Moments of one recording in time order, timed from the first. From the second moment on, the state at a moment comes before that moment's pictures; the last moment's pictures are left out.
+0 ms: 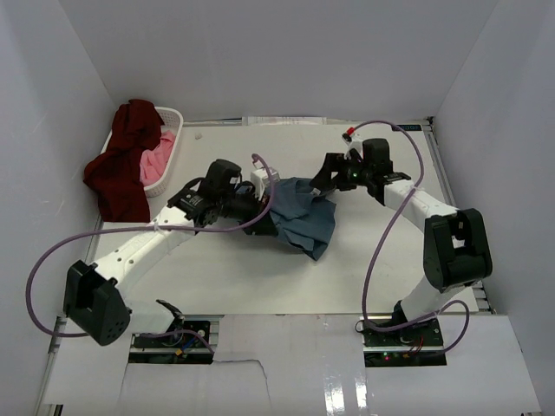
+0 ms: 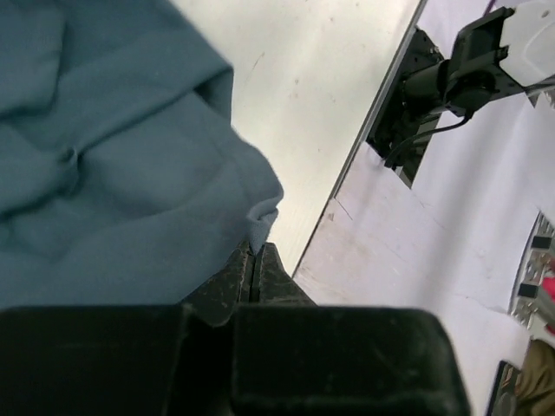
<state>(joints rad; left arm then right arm) -0.60 1.35 1.14 -0.53 0.69 -0.07 0.28 1.60 1.03 -0.03 -0.51 0.29</state>
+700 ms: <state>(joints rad) -0.61 0.94 0.62 -0.56 0.45 -0.63 0.62 2.17 1.67 -0.21 -0.78 0.07</state>
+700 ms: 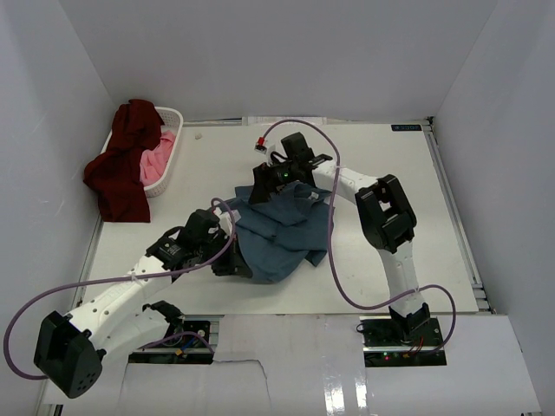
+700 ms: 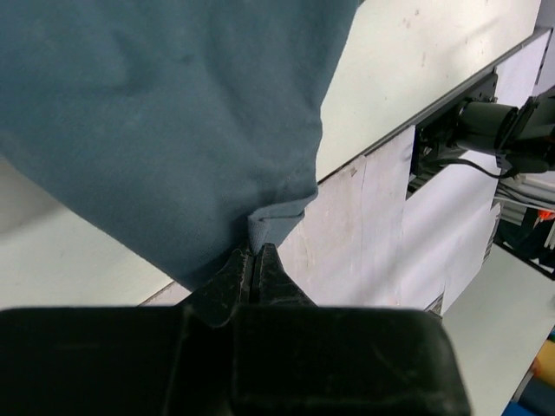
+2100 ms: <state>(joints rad) -0.61 0.96 0.56 -0.58 0.41 -0.72 0.72 2.38 1.97 -0.37 -0.83 -0.12</state>
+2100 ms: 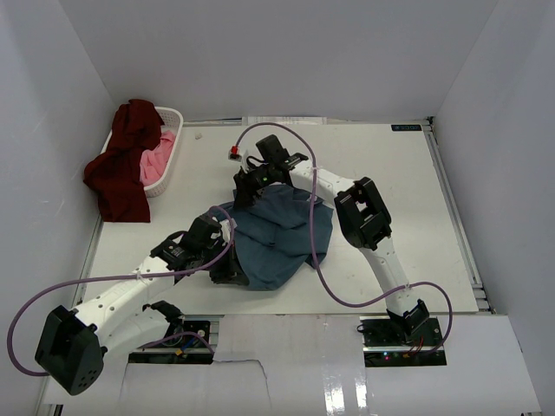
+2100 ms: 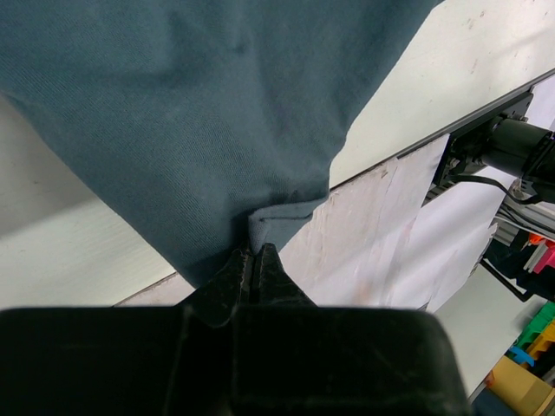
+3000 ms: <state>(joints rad) -0.60 1.00 0.65 -0.64 0.36 -0.70 0.69 2.38 2.07 -0.48 -0.79 -0.08</state>
